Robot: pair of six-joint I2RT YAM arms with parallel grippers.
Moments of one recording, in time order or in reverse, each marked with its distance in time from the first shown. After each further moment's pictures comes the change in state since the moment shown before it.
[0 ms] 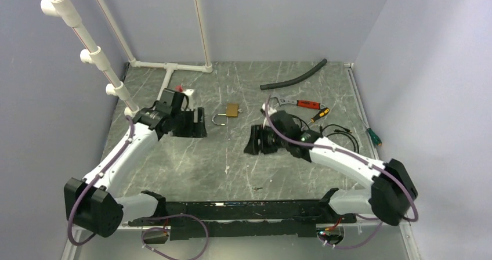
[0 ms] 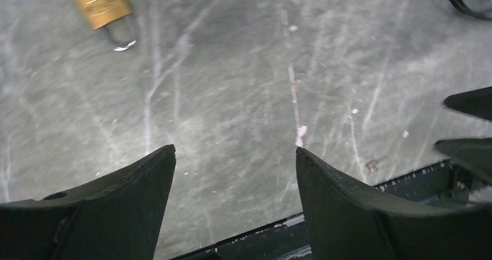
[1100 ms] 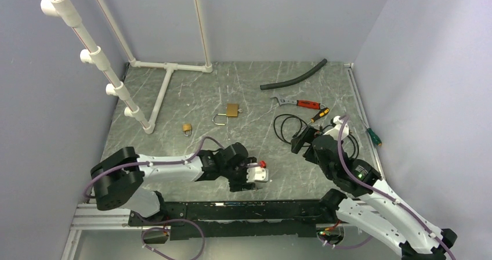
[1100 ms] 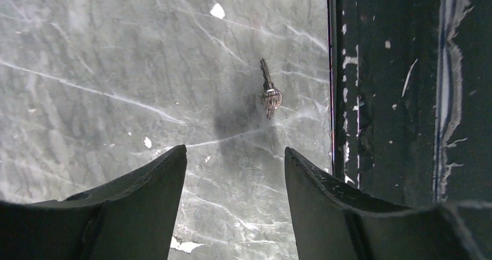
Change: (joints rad) left arm -0.791 0.248 -0.293 0.651 0.155 0.738; right arm 0.059 -0.725 -0.135 -0.552 0.761 0.304
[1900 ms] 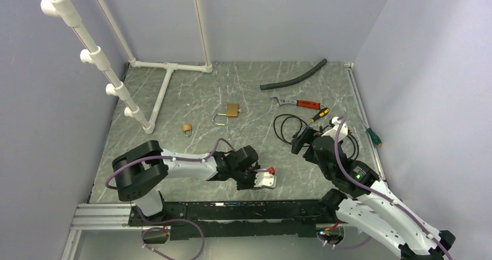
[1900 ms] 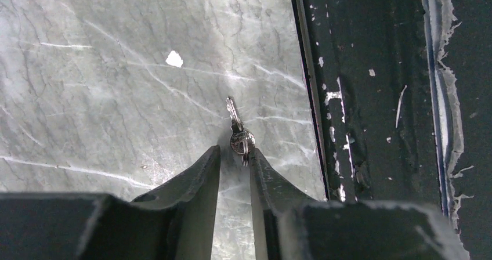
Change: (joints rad) left arm -0.032 0.198 0.062 0.071 0.093 0.073; right arm -0.021 -0.011 -0.046 0.048 -0.001 -0.062
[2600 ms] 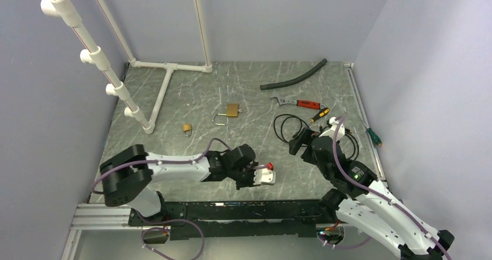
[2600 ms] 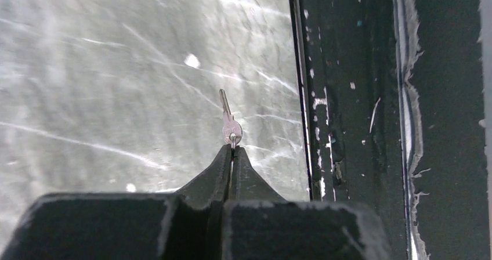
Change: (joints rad) left arm -0.011 -0.069 -0.003 -0.022 -0.017 -0.084; right arm -0.006 -0.001 -0.024 0.032 -0.042 -0.001
